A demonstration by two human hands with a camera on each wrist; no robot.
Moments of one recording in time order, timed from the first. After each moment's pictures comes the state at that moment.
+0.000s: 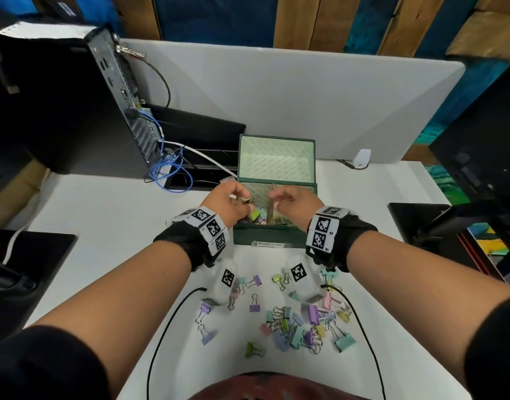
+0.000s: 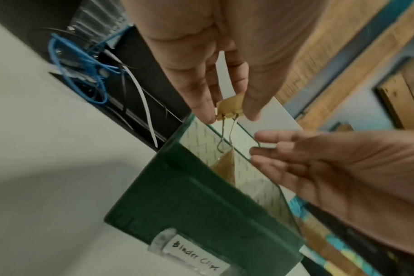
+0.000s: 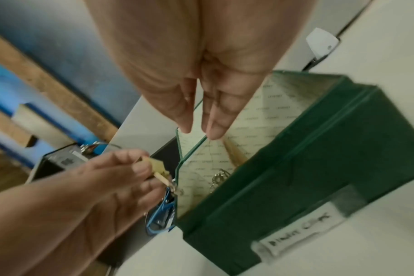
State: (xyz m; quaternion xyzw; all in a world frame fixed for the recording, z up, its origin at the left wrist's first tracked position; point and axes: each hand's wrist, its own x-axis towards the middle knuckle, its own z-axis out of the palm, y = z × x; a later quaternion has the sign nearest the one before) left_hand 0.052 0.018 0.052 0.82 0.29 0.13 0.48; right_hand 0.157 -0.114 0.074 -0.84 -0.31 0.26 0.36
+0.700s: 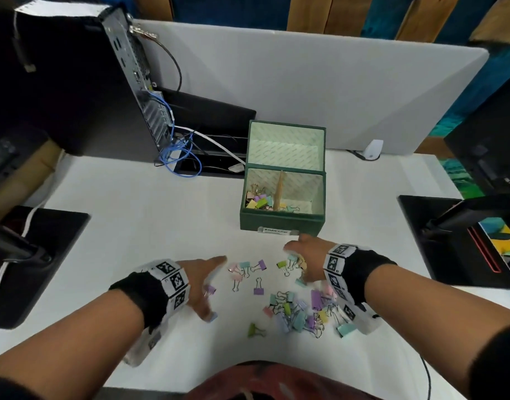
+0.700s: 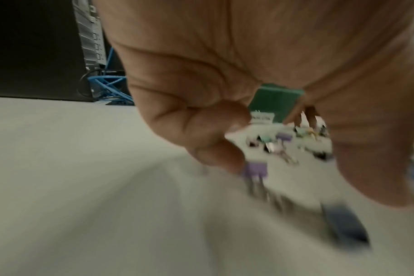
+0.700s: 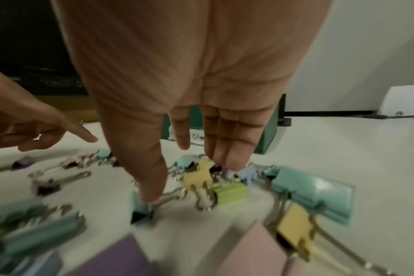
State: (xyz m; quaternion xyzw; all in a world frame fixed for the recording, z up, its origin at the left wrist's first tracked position) left_hand -0.063 -0.002 0.003 0.87 0.22 -0.38 0.22; right_hand 0.137 -0.168 0.006 -0.81 -0.49 0.30 -0.13
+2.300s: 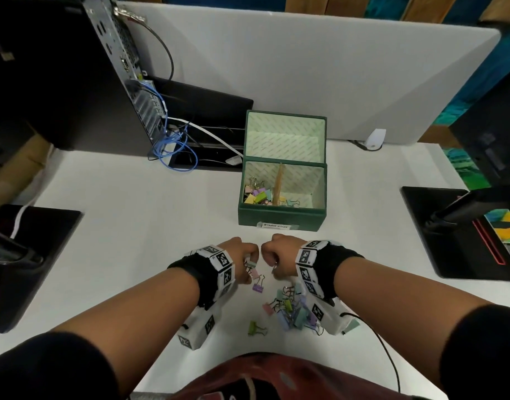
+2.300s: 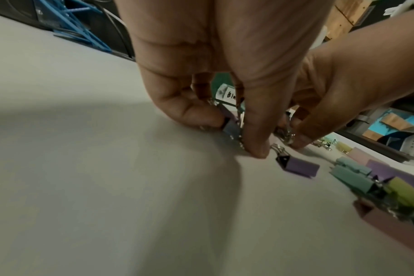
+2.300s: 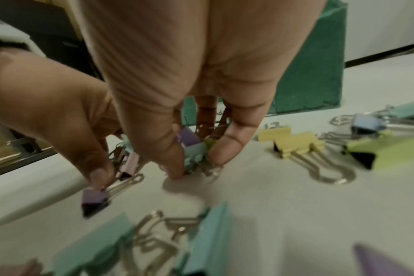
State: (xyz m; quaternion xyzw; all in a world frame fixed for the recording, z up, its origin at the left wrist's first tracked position) left_hand 0.008 -0.021 -0.030 0.91 0.20 -0.26 0.25; right_hand 0.114 -0.132 -0.013 -0.79 -0.51 0.34 -0.04
